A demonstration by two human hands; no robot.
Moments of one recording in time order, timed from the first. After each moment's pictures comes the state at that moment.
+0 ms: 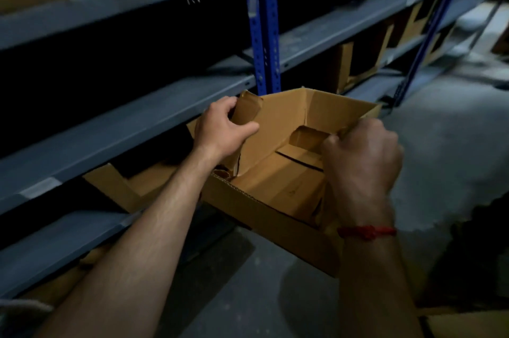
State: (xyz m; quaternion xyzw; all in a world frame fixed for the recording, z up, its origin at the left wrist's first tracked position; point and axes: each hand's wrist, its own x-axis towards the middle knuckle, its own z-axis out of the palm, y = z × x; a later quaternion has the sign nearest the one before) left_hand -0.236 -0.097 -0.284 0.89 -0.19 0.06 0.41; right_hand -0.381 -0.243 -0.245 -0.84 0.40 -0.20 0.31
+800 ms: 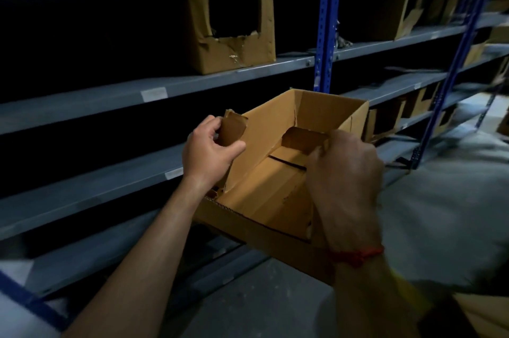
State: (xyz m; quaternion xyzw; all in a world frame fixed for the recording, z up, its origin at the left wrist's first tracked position) left_hand -0.435 0.191 -0.165 0.82 -0.22 0.26 0.46; right_hand -0.560 0.029 -0.133 -0.87 0.27 -0.30 0.26
